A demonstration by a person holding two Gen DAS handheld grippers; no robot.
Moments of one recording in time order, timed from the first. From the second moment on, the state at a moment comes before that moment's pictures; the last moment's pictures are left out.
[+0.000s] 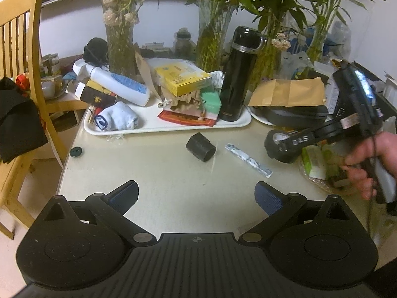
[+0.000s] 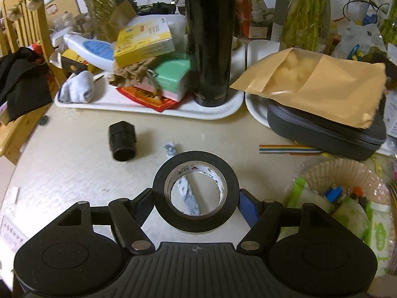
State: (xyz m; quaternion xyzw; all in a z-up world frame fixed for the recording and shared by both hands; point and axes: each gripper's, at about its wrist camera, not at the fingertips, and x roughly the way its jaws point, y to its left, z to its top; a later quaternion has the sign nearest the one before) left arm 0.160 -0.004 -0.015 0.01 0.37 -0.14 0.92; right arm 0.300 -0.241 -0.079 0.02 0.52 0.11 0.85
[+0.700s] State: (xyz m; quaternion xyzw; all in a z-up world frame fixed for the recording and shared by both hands) left arm 0.161 -0.005 -0.018 0.01 0.36 -0.13 0.92; right arm 0.196 -0.251 -0.029 0.04 0.50 0.13 0.85
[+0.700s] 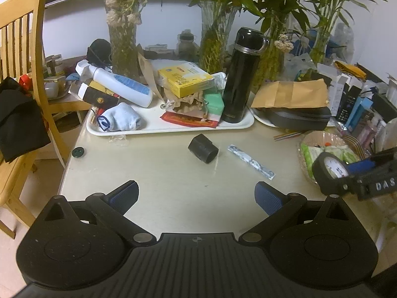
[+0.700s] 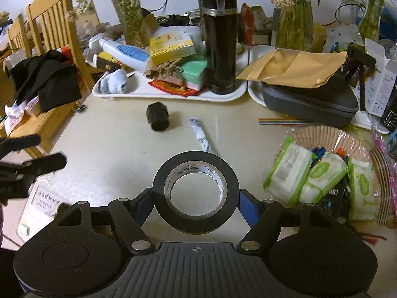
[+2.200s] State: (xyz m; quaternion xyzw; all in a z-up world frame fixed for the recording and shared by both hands) left arm 0.280 -0.054 -0.094 0.15 0.32 -0.20 0.91; right arm 0.194 -0.268 -0.025 0.08 0.50 0.15 0.85
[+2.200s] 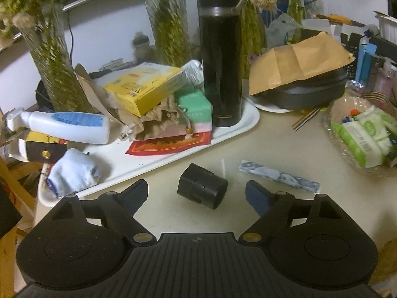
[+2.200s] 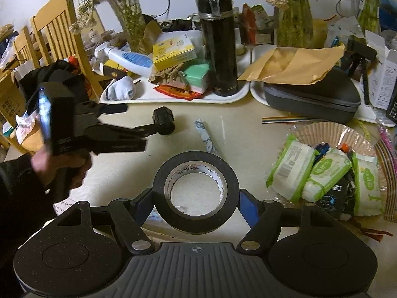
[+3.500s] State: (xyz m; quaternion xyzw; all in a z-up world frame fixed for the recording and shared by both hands) left arm 0.232 -0.039 -0.050 0.14 0.34 -0.20 0.91; right arm 0.196 -0.257 -0.033 0.06 0.51 0.15 0.84
